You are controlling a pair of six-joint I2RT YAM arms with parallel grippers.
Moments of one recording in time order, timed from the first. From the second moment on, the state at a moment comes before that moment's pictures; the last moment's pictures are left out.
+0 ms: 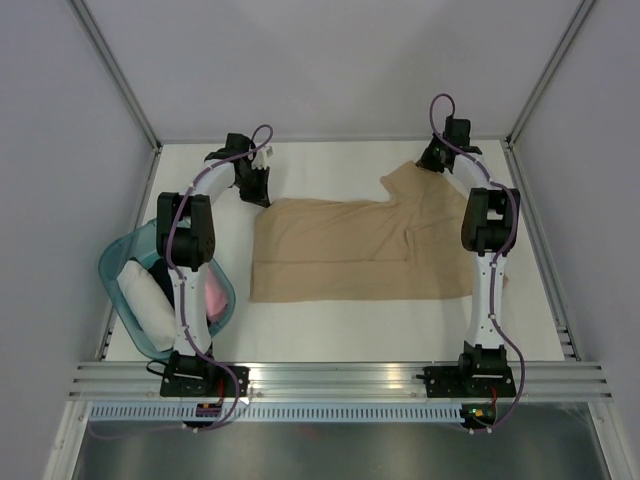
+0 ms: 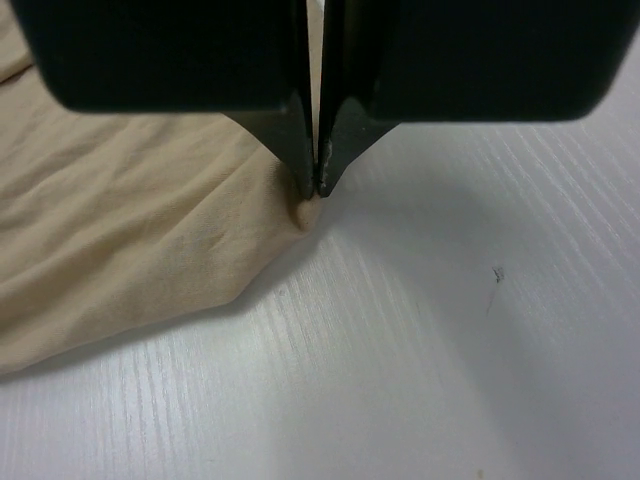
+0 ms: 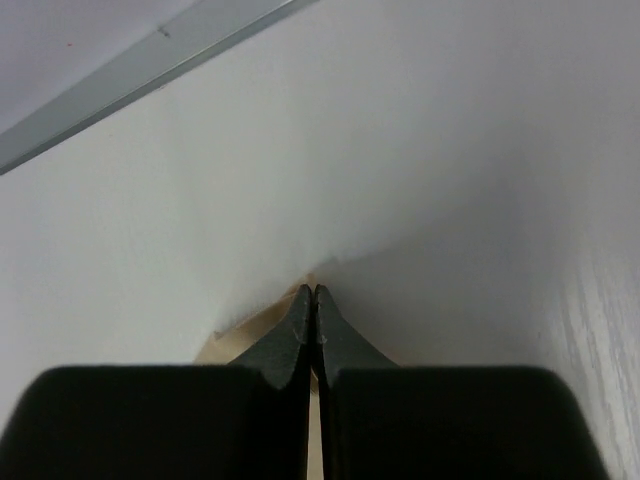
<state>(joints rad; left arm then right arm) -0.12 2.29 1.84 -0.68 0.32 0.05 -0.03 2.60 2.22 -0.34 -0.18 0.47</state>
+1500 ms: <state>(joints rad) -0.12 1.82 1.36 -0.60 0.30 0.27 -0.18 1.45 1.04 -0.42 -0.21 0.32</state>
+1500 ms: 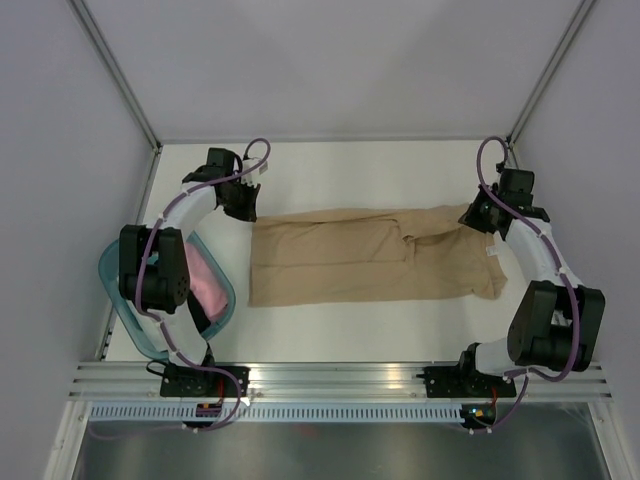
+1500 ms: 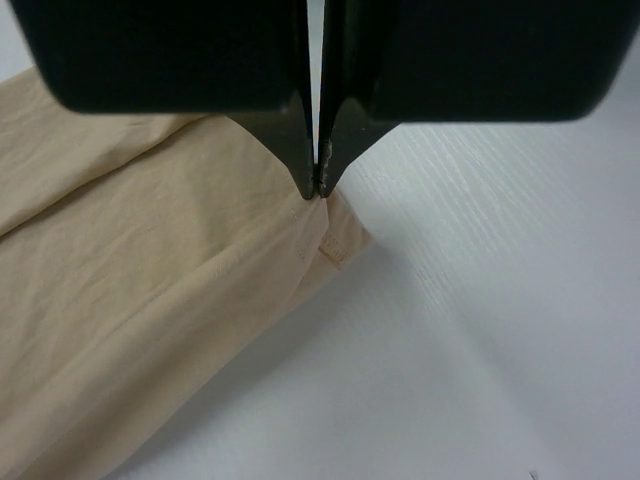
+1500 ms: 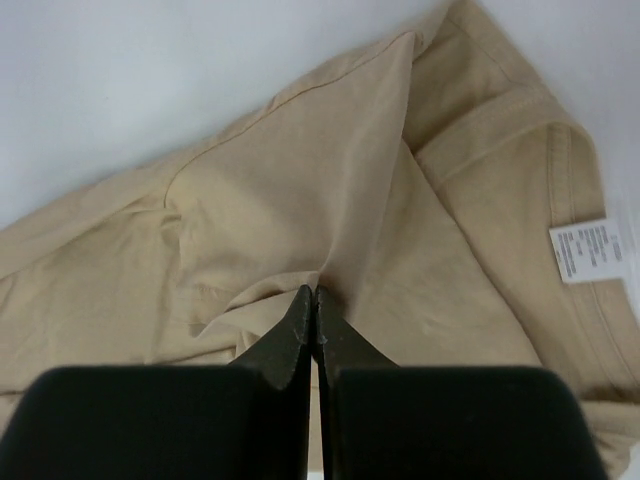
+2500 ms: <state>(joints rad) -0.12 1.74 1.23 -0.60 0.29 0.38 -0.22 1.24 0.84 -0.63 -0.05 0.41</state>
